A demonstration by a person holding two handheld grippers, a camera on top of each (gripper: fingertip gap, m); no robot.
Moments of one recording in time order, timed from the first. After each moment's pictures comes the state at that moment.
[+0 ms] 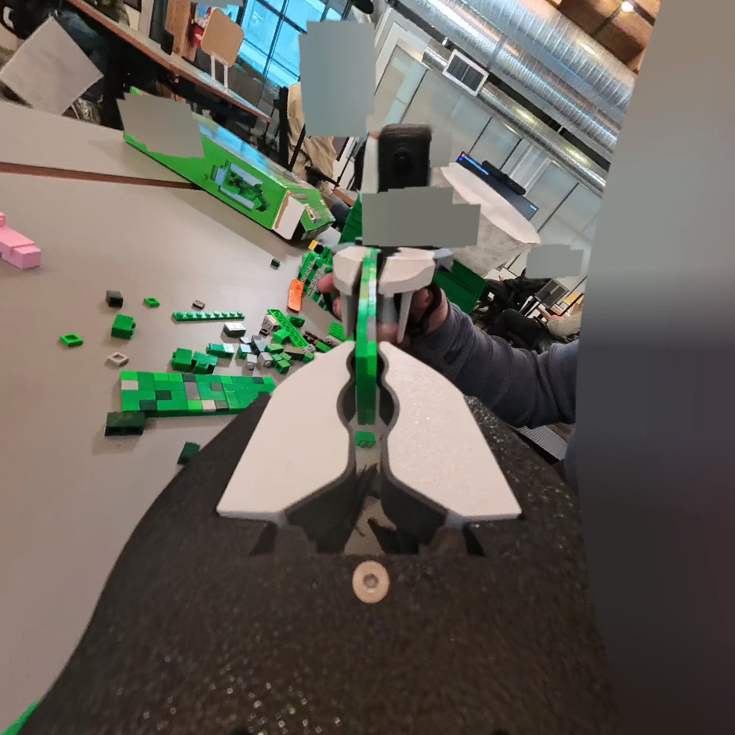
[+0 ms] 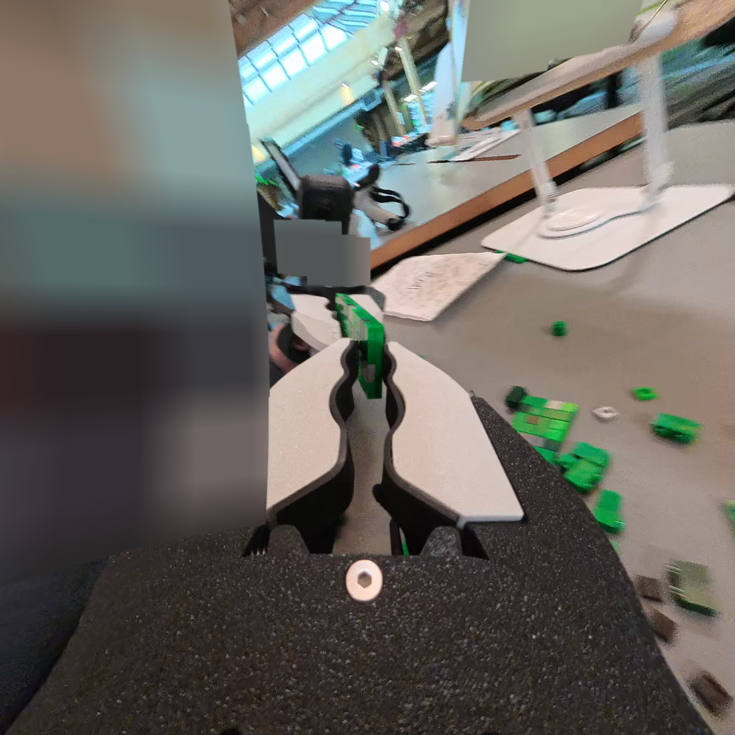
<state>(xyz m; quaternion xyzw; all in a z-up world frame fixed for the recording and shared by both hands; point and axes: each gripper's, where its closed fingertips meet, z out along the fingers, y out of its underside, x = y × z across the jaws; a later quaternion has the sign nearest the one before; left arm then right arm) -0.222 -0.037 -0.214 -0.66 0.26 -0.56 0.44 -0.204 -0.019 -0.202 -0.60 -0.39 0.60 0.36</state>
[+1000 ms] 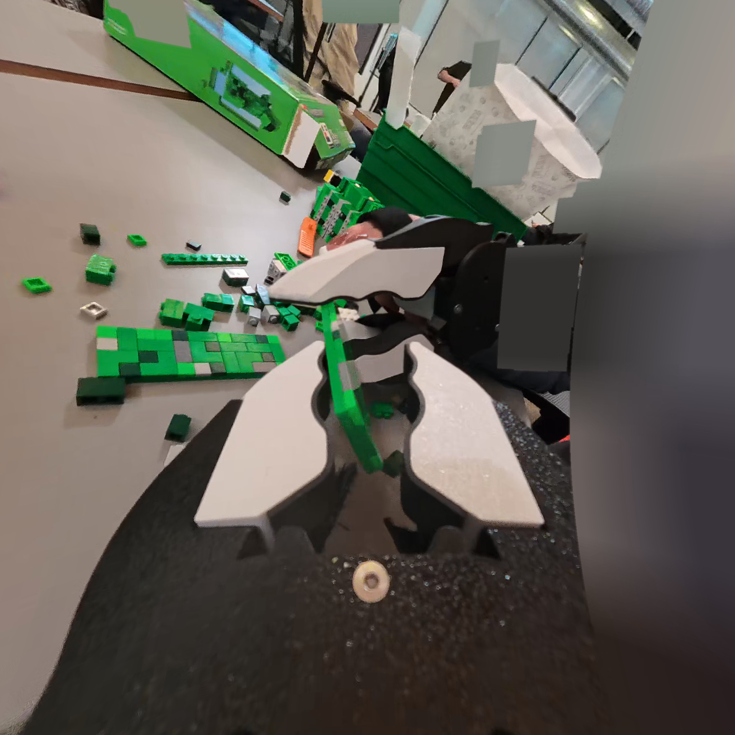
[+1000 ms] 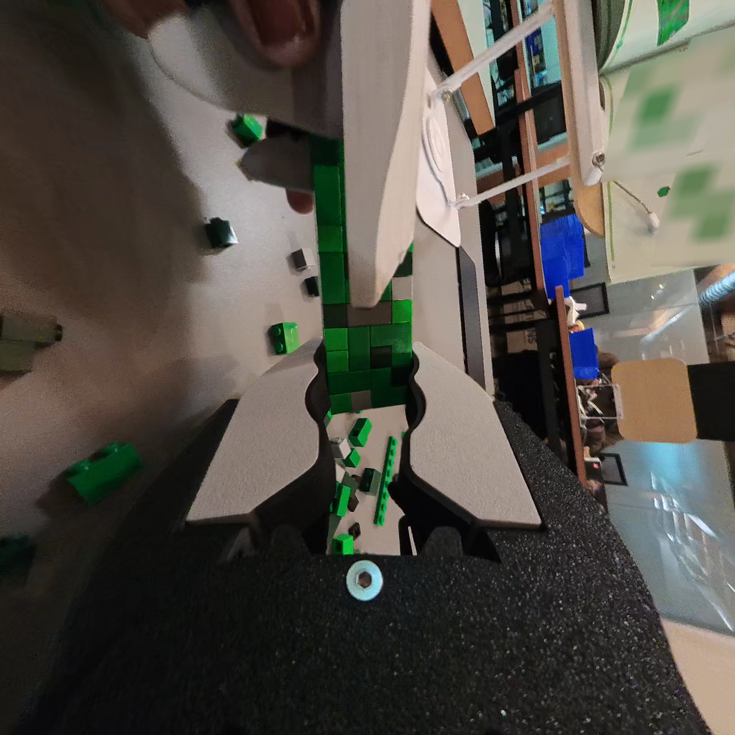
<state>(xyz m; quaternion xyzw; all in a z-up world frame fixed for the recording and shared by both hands) -0.200 -0.038 -0.248 -0.71 0.29 -0.52 0.39 -0.207 0.004 -0.278 -0.45 -0.70 -0.07 0.54</state>
